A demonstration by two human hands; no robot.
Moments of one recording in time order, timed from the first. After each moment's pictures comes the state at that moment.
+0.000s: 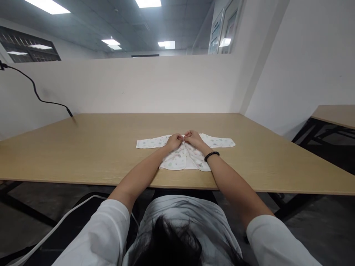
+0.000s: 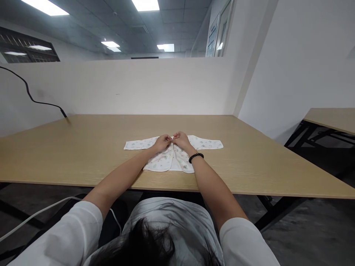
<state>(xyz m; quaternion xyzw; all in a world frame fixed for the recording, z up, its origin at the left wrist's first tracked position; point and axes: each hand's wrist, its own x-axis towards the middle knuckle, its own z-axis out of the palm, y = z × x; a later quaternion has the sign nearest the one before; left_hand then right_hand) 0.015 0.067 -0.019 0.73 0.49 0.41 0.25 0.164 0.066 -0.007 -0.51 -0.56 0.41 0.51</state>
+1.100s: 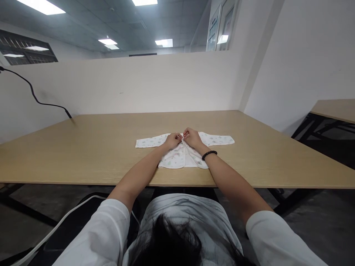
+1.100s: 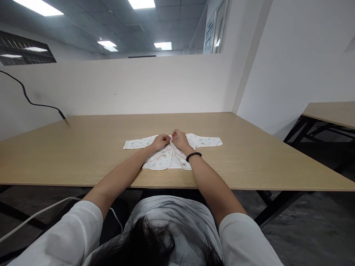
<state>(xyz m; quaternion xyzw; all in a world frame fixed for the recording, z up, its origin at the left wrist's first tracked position) 0.006 0.072 -0.022 0.75 0.48 0.38 0.25 0.165 0.062 -0.016 -0.49 -0.70 0.18 0.48</state>
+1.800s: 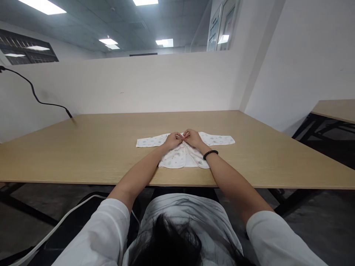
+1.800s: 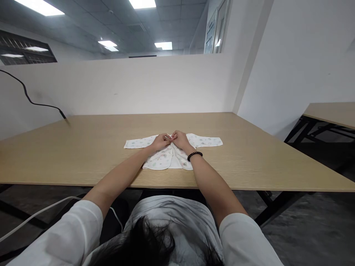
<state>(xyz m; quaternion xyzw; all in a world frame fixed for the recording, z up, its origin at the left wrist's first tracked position) 0.008 0.070 -0.023 0.74 0.47 0.39 0.28 0.168 0.069 -0.019 -0.50 -0.70 0.25 0.45</state>
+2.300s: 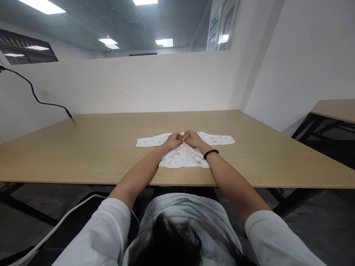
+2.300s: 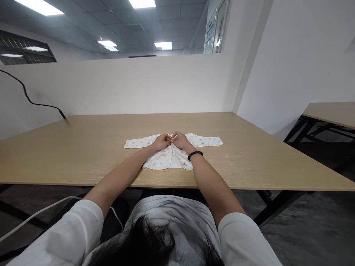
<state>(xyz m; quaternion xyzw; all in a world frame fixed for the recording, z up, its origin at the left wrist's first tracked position) 0.011 0.068 -0.021 0.74 0.47 0.37 0.30 0.172 0.061 -0.012 -0.54 -0.71 0.25 0.38</state>
